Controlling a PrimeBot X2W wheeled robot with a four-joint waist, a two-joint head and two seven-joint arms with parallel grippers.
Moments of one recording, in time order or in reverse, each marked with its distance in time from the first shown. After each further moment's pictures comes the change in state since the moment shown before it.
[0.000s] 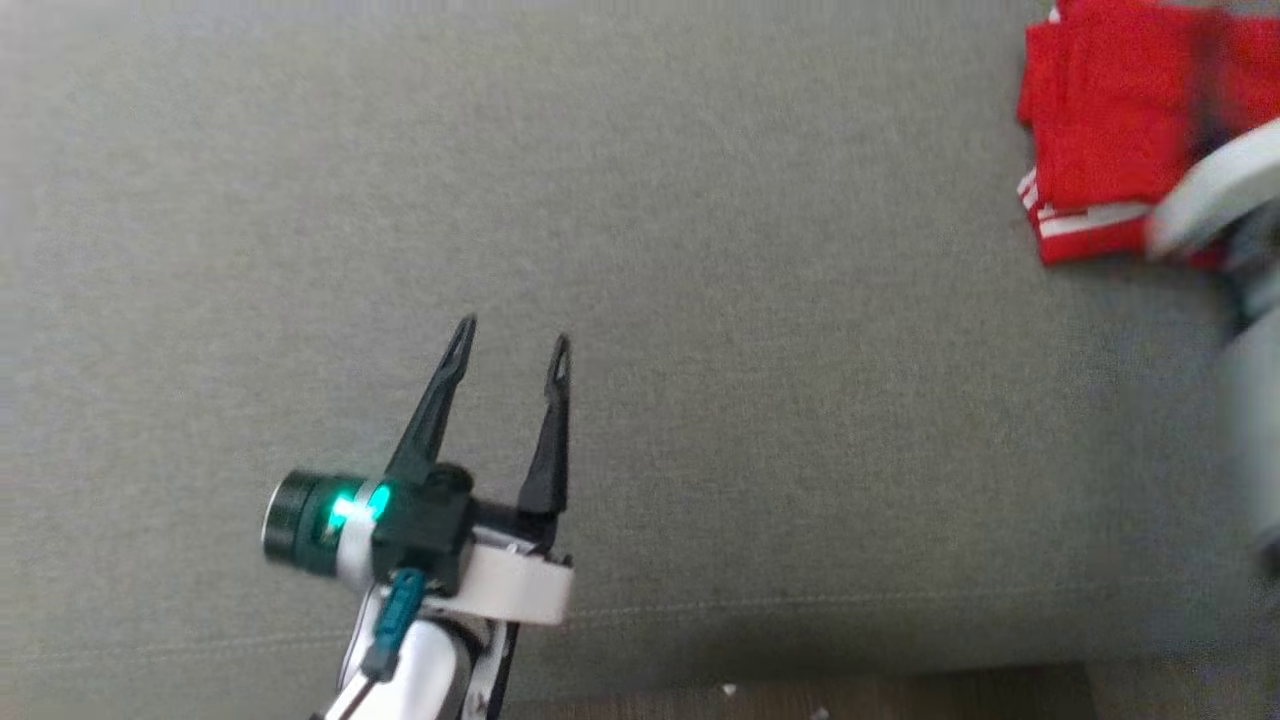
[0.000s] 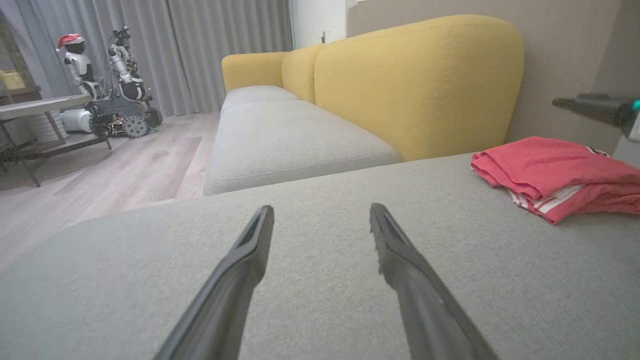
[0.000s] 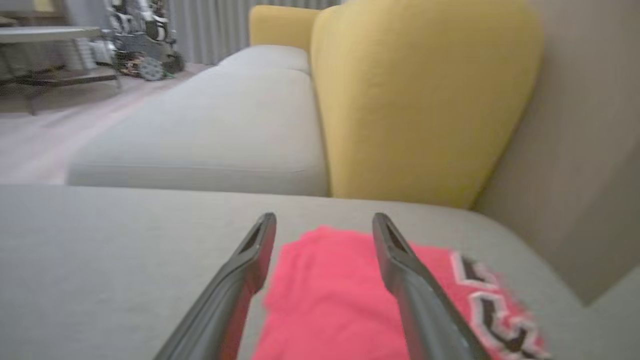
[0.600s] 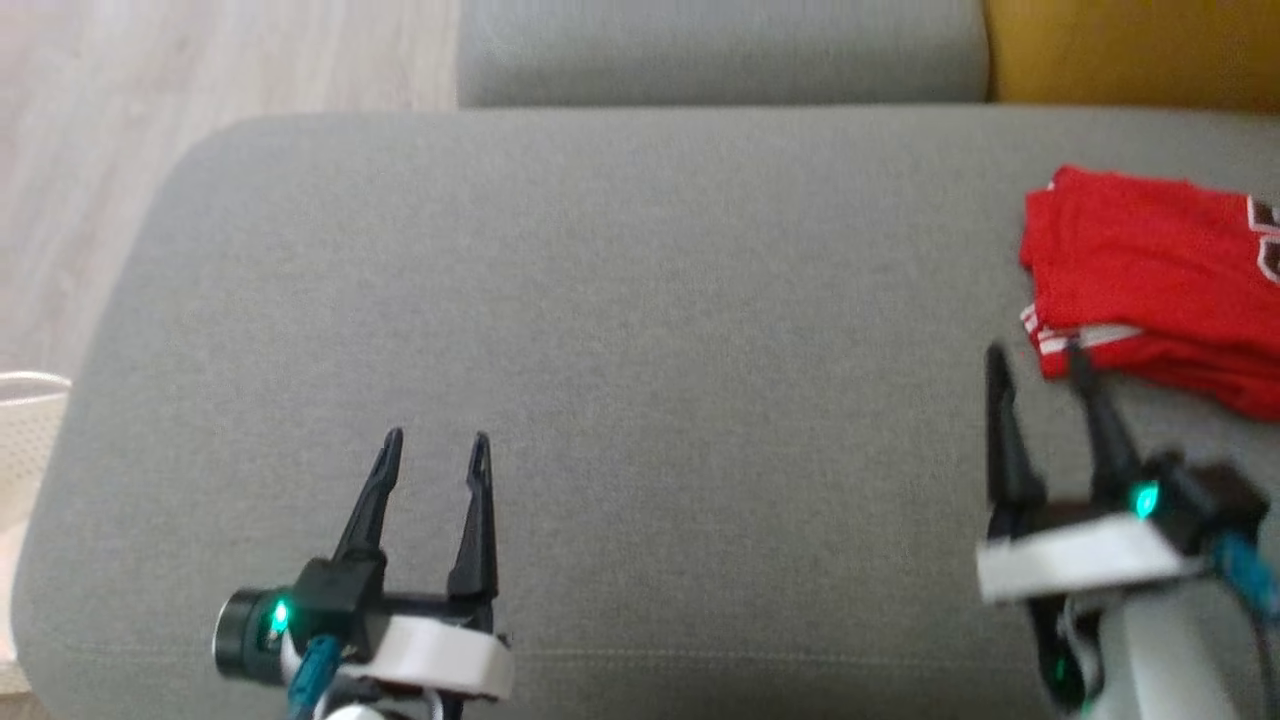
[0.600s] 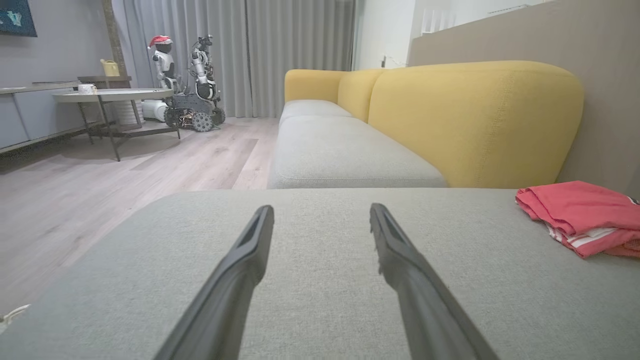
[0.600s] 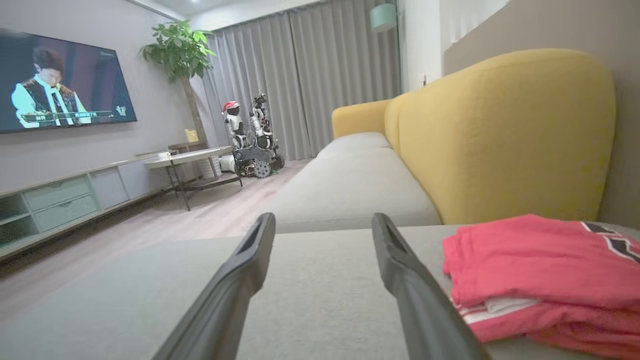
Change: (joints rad) left arm 0.205 -0.038 0.168 0.021 -0.085 -0.091 0.000; right arm 0.832 0.323 0.024 -0.812 0.130 0.000 -0.043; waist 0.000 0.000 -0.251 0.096
